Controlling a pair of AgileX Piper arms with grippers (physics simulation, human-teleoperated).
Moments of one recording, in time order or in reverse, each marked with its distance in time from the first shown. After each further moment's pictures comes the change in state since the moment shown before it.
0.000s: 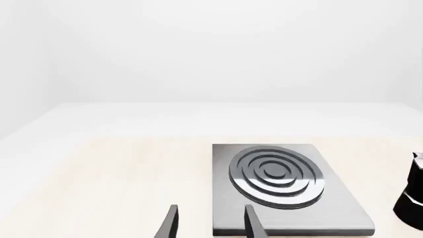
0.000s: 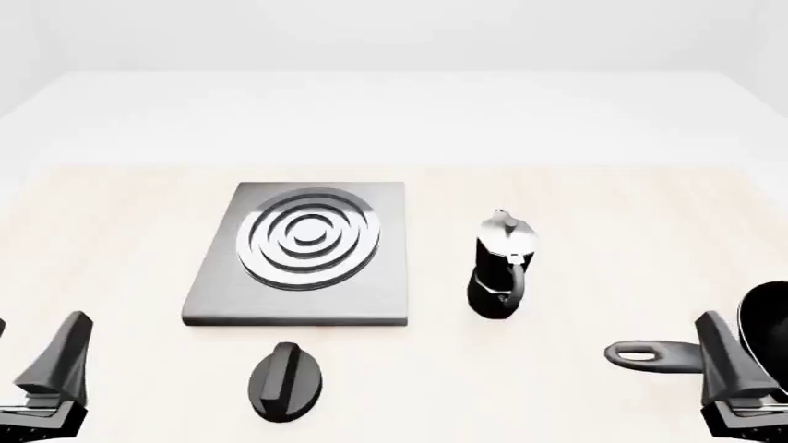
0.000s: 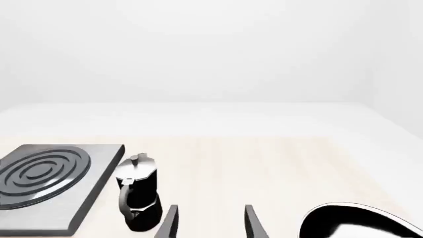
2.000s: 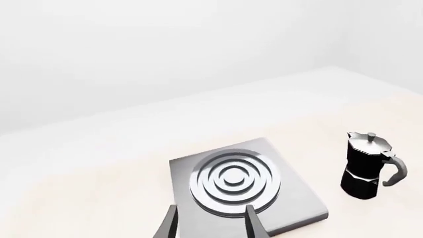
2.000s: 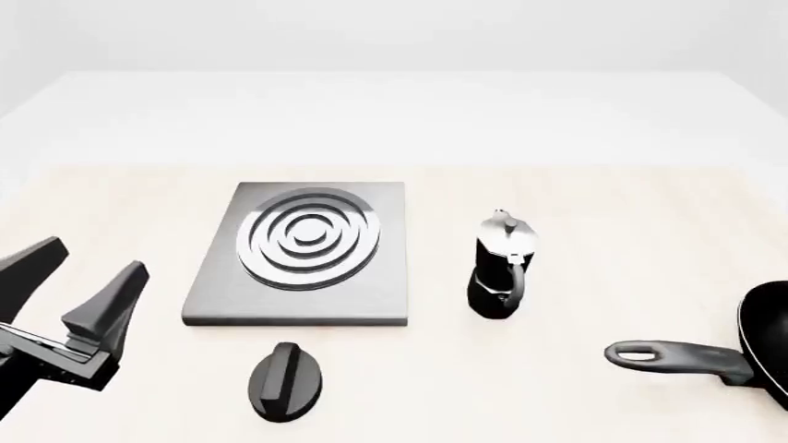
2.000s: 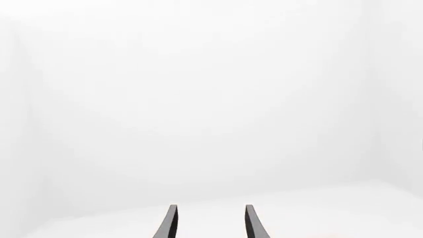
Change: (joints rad) left arm -0.256 0.358 -0.207 -0.086 0.113; right arm -0.036 -0.002 -0.771 0.388 0.153
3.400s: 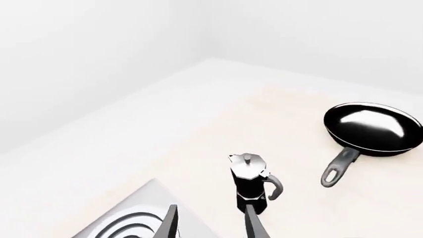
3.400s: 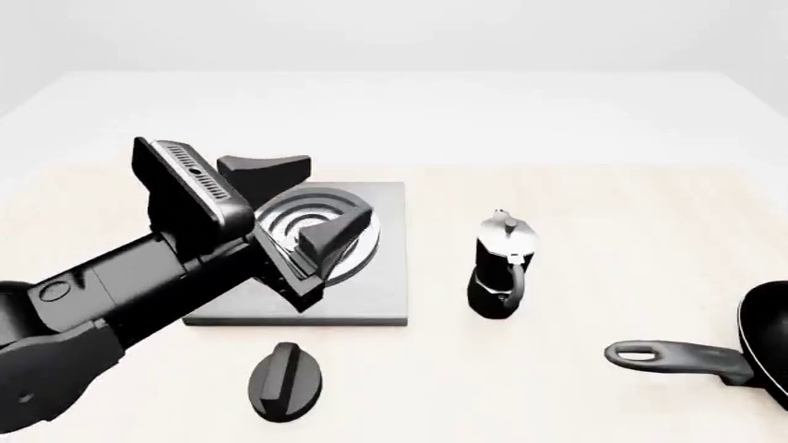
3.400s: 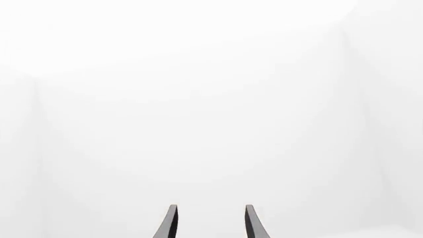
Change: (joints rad) left arm -0.509 0.695 -0.407 -0.203 0.041; right arm -0.044 0.000 -0.336 0.147 0.058
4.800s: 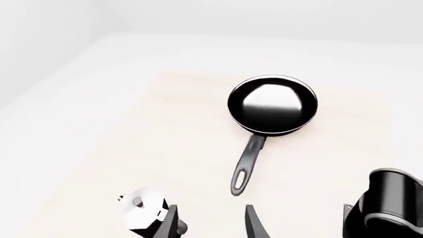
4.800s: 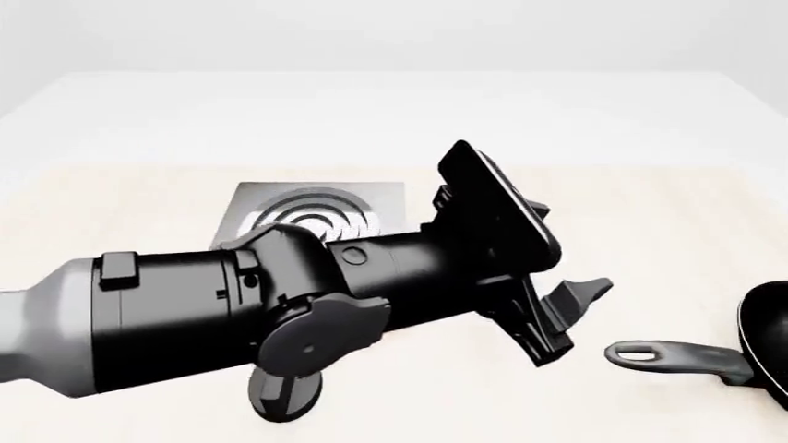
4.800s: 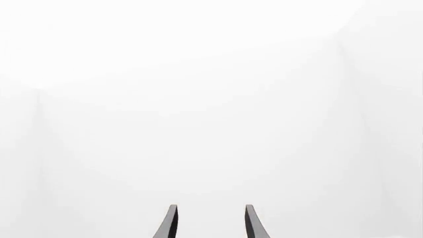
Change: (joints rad) left arm -0.350 0.481 -0.491 0.219 0.014; right arm -0.019 0.000 -0.066 0.024 0.015
